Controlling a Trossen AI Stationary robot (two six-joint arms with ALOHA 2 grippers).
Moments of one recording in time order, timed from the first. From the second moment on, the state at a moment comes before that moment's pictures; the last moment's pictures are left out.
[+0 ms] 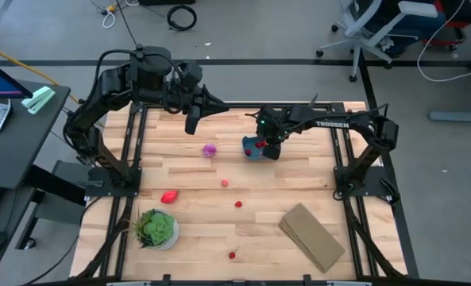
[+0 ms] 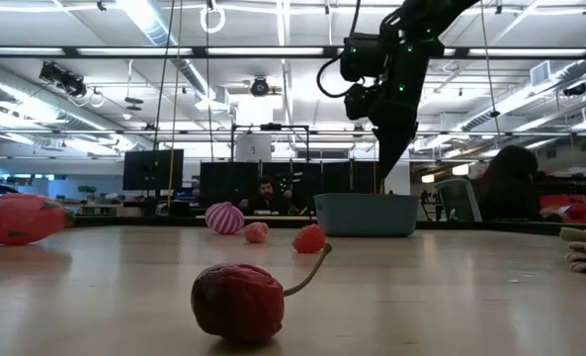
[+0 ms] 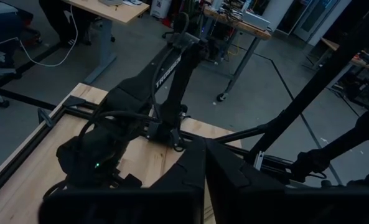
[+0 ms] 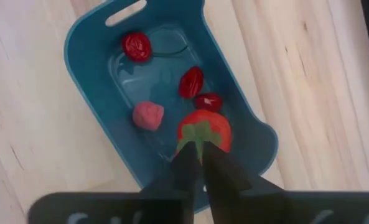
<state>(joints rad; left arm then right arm) 0.19 1.64 2.34 -0.97 0.20 -0.30 -0.38 1.68 1.24 -0.83 0.06 -0.05</state>
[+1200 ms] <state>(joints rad) -0.02 1.64 1.62 -1.43 0.19 -0.44 0.08 1.32 1.24 -0.68 -0.11 0.35</state>
